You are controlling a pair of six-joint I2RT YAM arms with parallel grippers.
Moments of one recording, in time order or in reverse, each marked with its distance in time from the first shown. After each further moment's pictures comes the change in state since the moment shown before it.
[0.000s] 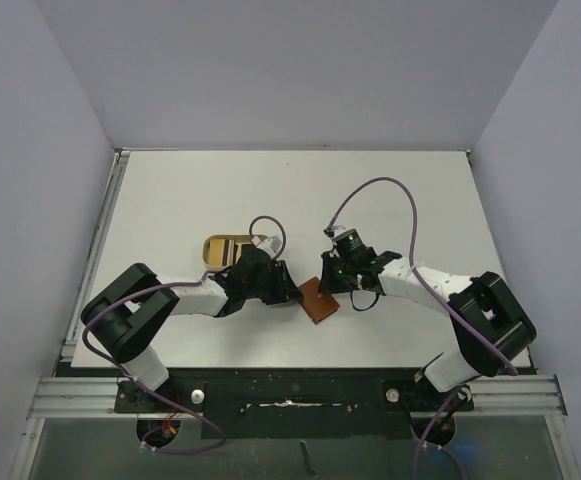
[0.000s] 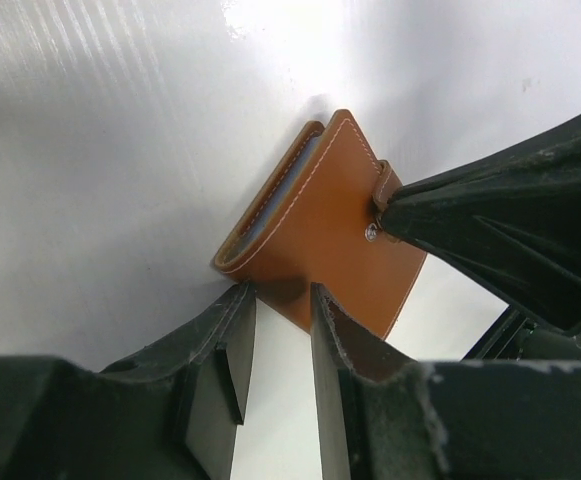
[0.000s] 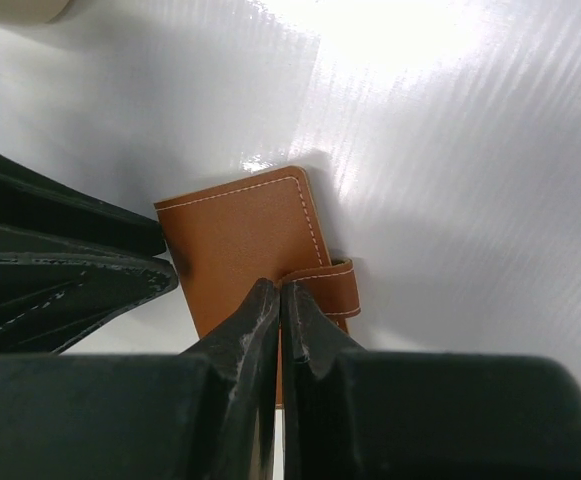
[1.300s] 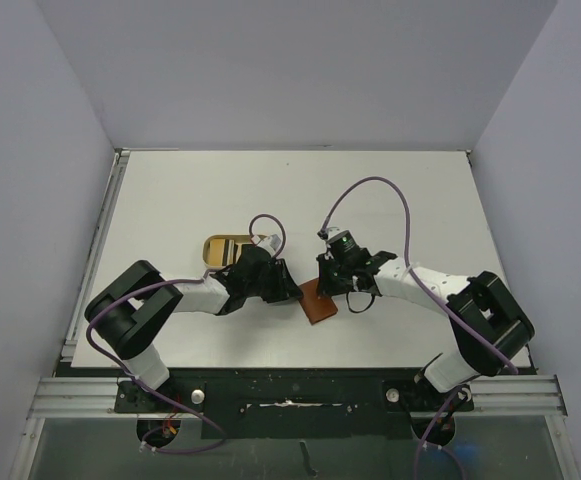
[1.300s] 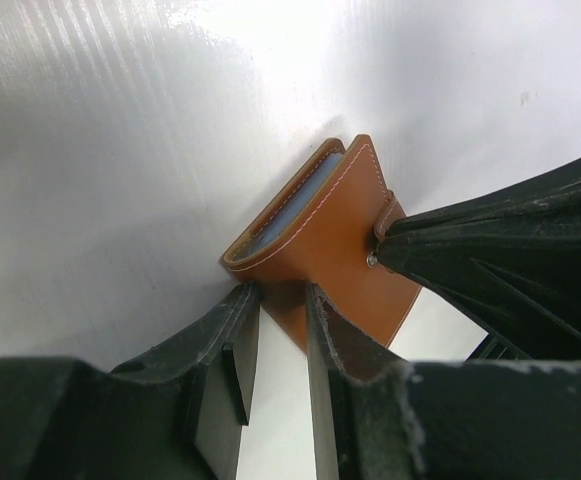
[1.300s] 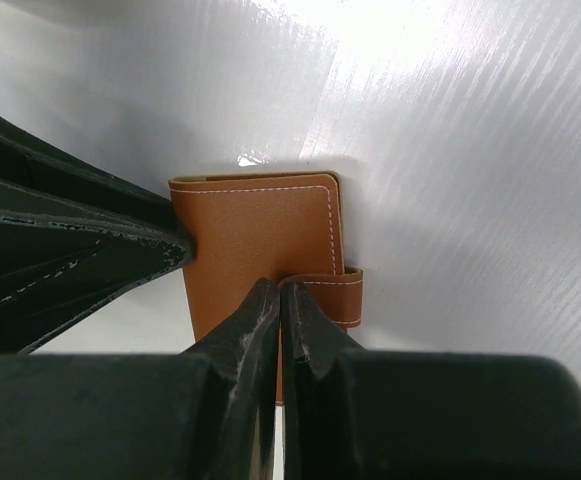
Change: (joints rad) left arm 0.010 0.040 0.014 0.023 0.013 -0.012; right arm 0.051 0.020 0.033 -0.034 0.040 -0.033
